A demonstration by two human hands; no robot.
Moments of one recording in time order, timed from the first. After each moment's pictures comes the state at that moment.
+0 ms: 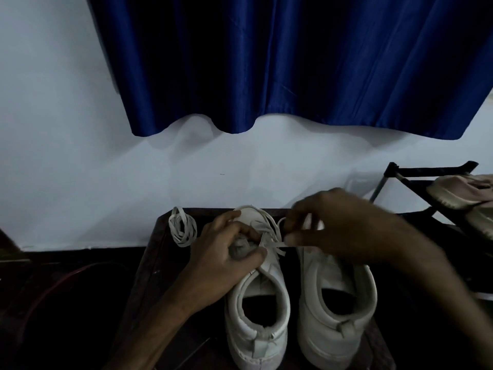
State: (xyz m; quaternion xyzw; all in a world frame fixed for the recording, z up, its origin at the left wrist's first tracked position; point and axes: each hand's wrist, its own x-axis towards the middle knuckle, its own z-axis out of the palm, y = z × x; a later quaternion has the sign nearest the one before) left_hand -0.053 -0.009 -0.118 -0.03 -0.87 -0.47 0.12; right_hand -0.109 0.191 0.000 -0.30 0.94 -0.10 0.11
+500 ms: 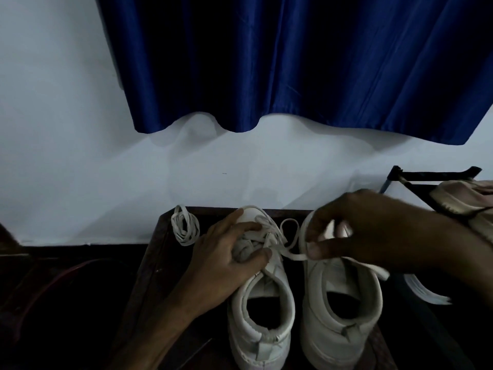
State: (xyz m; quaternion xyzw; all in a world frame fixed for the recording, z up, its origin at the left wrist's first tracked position) left_hand -0.052 -0.008 -0.121 -0.03 -0.88 -0.46 0.12; right_hand -0.100 0.202 0.022 -0.29 0.94 -0.09 0.16
